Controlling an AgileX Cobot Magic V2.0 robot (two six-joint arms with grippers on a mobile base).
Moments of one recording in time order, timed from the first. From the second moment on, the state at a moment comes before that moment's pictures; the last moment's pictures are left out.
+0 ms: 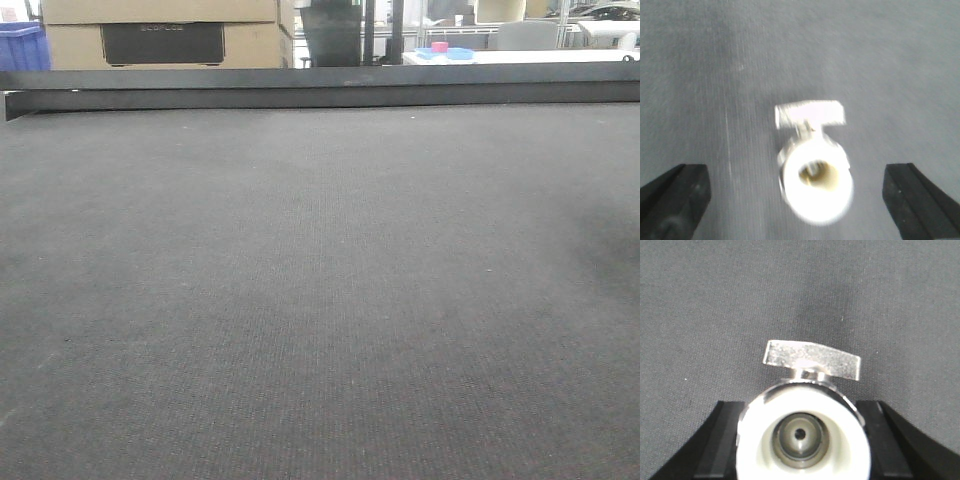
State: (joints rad) left arm 0.28 1.80 -1.48 -0.17 0.95 0.40; right arm 0.12 1.25 -0.98 0.10 0.77 -0.06
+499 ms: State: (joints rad) left arm 0.26 1.90 -1.49 -0.17 0.90 0.40; right arm 0.12 1.25 -0.98 0.10 0.77 -0.06
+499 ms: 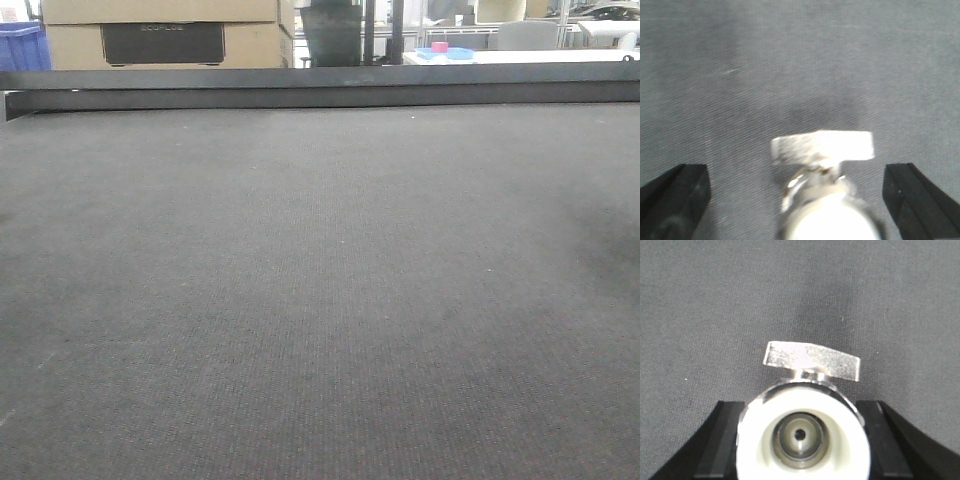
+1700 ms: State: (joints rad) left arm 0.06 1.57 -1.46 0.00 1.07 0.14; right arm 0.12 1.25 -0.98 0.11 0.73 -0.06
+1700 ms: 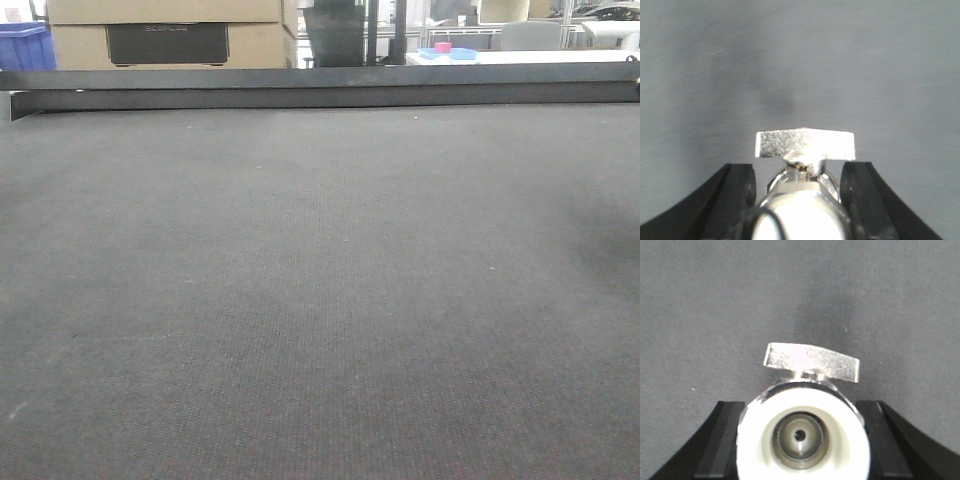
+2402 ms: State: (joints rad) left arm 0.04 0.89 -0.94 -0.04 0.72 0.13; right arm 0.12 0.83 -0.81 0.12 0.57 -0.06
